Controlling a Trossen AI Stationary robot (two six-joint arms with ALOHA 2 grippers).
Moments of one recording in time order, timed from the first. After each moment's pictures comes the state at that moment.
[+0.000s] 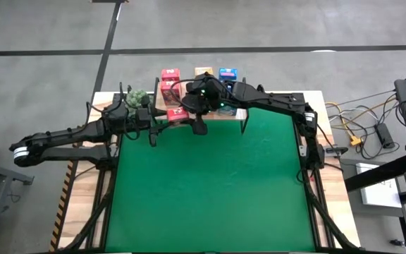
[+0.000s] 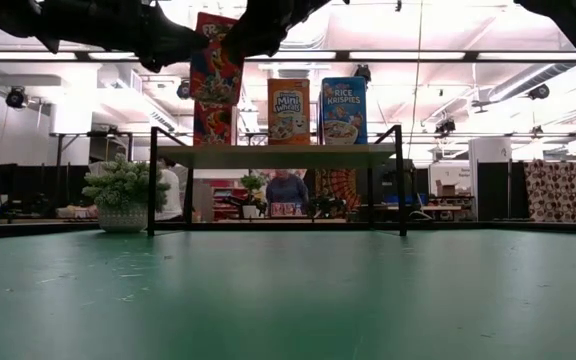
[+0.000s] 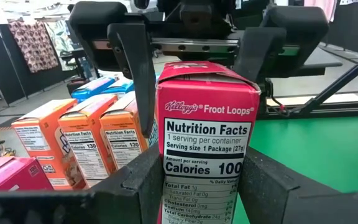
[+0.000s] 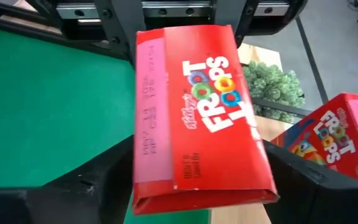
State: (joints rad) left arm 0.35 0.80 0.55 0.21 0.12 0.17; right arm -0.25 2.02 2.13 -0.70 -0.24 -0.39
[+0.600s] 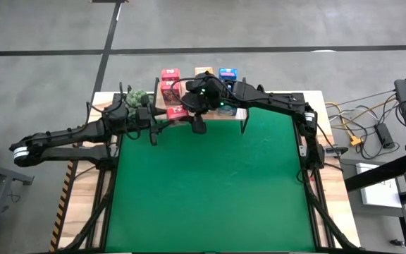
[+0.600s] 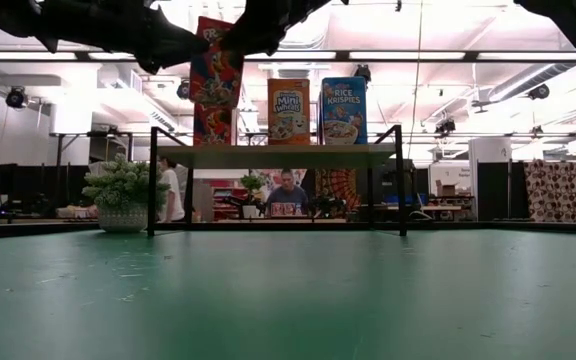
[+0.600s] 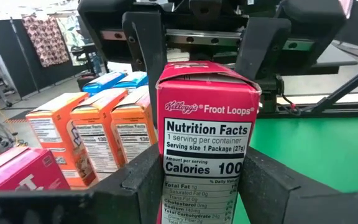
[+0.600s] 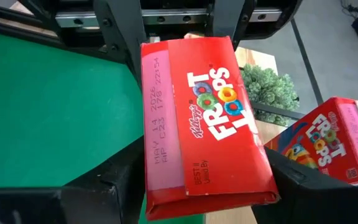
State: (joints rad) left arm 0.35 0.80 0.55 0.20 0.07 0.16; right arm -0.25 2.02 2.13 -0.68 -0.24 -0.39
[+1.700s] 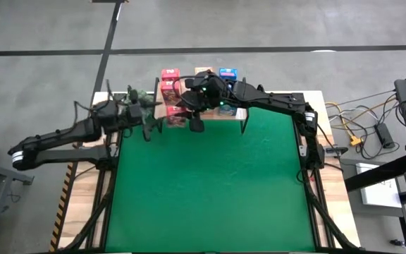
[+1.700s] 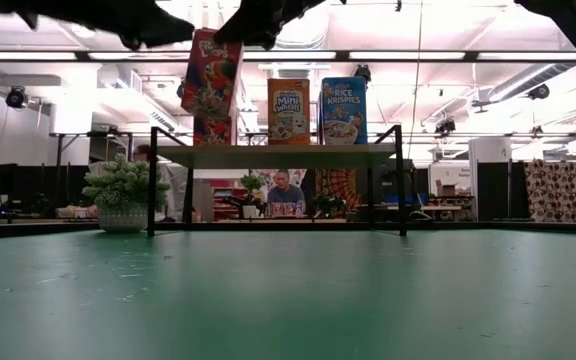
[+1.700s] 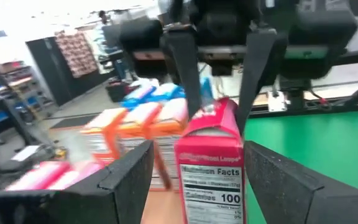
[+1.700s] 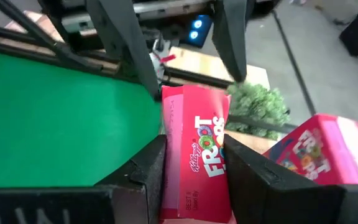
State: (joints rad) left arm 0.35 0.70 0.62 0.05 -0.02 0.27; right arm -0.25 2.02 2.13 -0.61 -0.23 -0.38
